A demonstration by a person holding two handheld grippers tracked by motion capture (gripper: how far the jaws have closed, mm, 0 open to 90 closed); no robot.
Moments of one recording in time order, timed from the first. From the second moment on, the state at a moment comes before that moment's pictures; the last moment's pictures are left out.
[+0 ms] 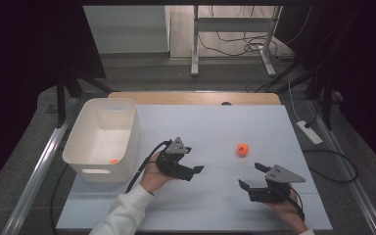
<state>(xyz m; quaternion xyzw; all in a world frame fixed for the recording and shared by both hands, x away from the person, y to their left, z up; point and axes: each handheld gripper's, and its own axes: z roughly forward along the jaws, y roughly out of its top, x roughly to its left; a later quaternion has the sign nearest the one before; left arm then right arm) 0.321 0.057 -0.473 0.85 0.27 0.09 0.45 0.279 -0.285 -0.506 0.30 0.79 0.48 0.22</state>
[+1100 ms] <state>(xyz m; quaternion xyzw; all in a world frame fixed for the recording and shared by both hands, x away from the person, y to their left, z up) 0.346 0.024 -0.476 0.85 0.26 0.07 0.46 0.279 -0.286 -0.505 0.30 0.79 0.49 0.22</state>
